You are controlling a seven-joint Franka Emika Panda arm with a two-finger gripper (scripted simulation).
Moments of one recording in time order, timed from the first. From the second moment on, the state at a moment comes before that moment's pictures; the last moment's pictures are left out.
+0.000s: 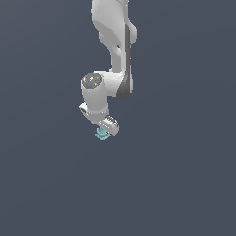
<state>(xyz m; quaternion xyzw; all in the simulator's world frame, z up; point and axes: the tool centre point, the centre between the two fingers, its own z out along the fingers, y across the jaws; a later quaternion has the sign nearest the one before) -0.042 -0.085 0.091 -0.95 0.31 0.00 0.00</state>
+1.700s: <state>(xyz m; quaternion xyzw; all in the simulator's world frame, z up) -0.043 -0.085 0.043 -0.95 0.31 0.00 0.00</state>
